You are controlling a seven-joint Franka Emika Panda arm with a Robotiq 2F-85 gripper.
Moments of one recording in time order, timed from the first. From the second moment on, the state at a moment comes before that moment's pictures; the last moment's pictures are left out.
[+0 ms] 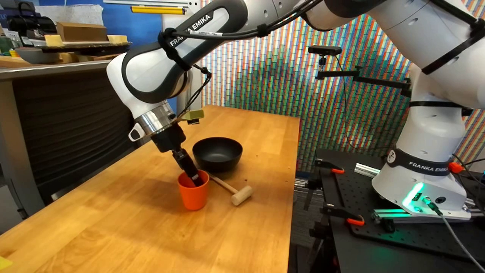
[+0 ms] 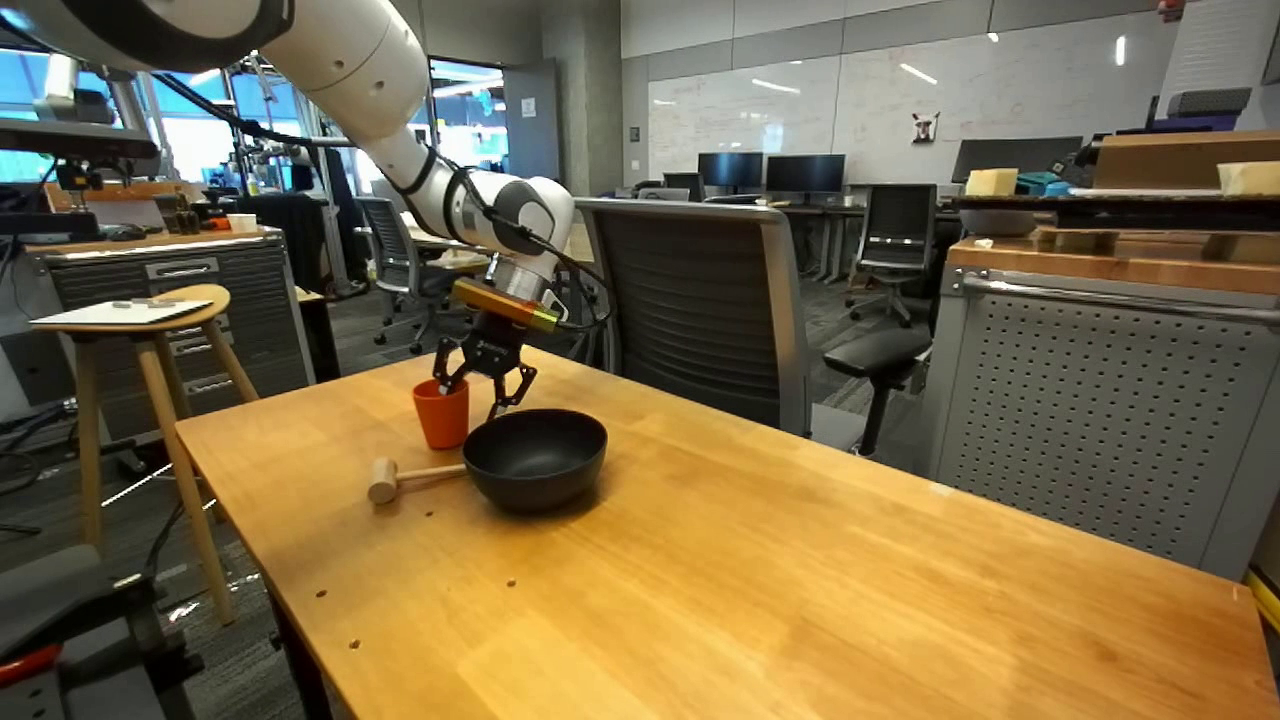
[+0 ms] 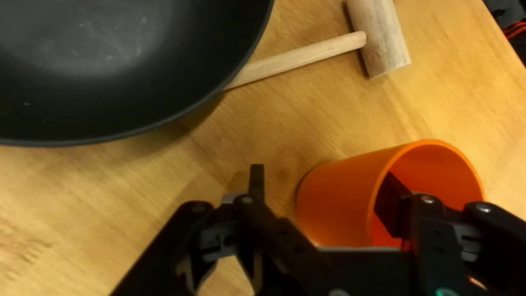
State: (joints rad) arm 0.10 0.90 0.19 -1.34 -0.03 1.71 -0.52
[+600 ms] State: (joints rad) arm 0.10 0.90 0.19 -1.32 -0.03 1.71 -0.52
